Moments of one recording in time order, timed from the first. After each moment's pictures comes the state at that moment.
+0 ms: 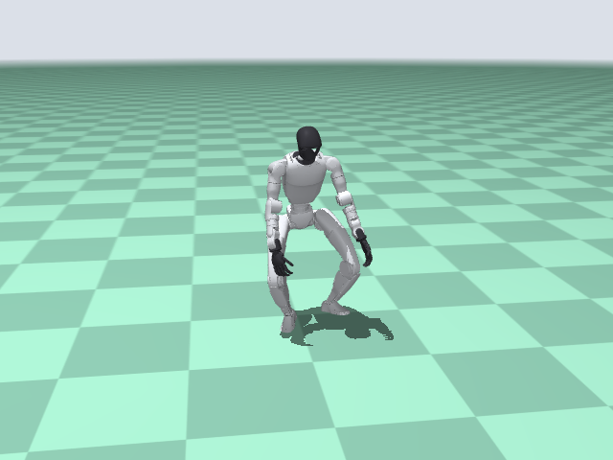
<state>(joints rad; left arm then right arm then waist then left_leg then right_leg) -0.81 0.33 0.16 1.39 -0.08 -0.10 0.06 -0.76 -0.29 0.07 1.20 -0.38 -0.09 0.25 -0.03 -0.05 0.27 -1.15 0.34 0.32 1.45 -0.77 -0.06 -1.19 -0.37 -0.27 1.38 -0.40 -0.04</state>
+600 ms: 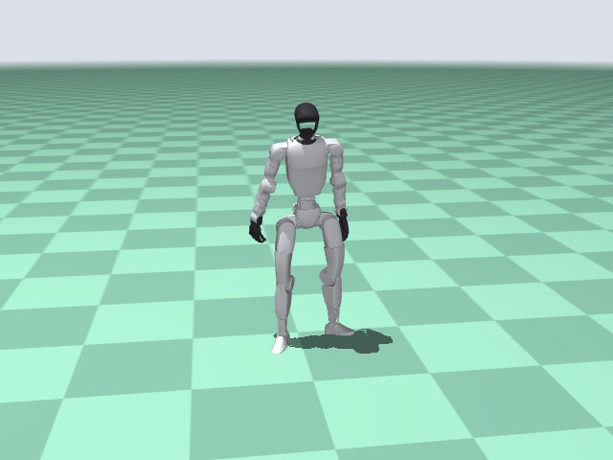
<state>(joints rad) 0.02 0.08 0.33 1.57 0.04 -0.11 0.04 -0.04 -0.31 0.00 1.53 -0.66 0.05 0.30 -0.08 0.03 0.14 -0.07 0.15 0.55 0.02 -0.29 -0.12 -0.13 -0.17 -0.48 0.03 0.10 0.08</state>
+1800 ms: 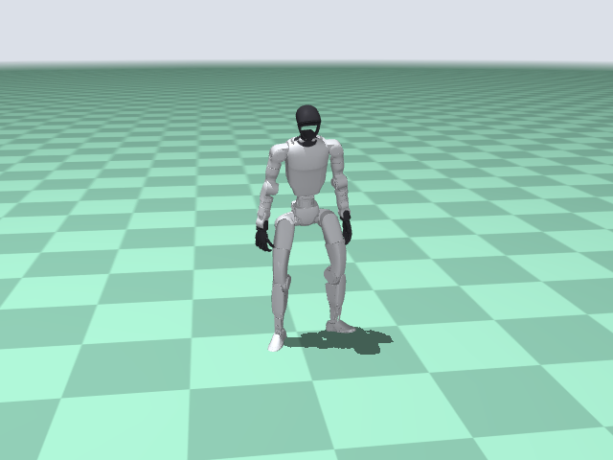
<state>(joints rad) -0.13 0.12 0.27 1.51 0.00 -0.08 -0.02 -0.15 -0.27 0.10 1.39 -0.57 -0.03 0.21 -0.07 0.02 0.15 -0.29 0.20 0.49 0.24 -0.35 -0.13 -0.29 -0.25 -0.48 0.20 0.05 0.10</state>
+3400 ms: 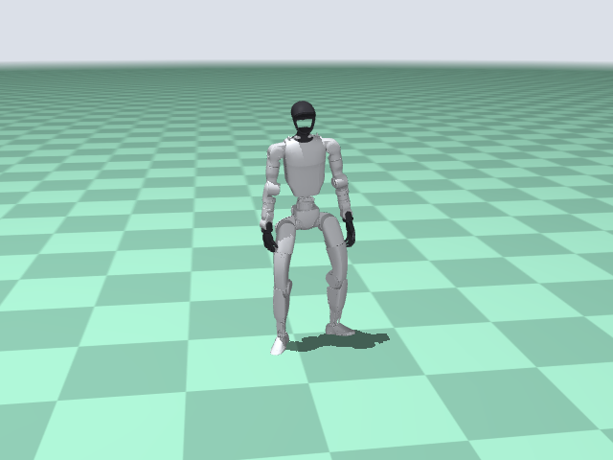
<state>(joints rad) -0.13 0.15 0.26 1.59 0.05 -0.06 0.02 -0.15 -0.20 0.06 1.52 -0.39 0.02 0.31 -0.13 0.04 0.03 -0.25 0.20 0.42 0.34 -0.43 -0.12 -0.21 -0.26 -0.54 0.27 -0.02 0.09</state>
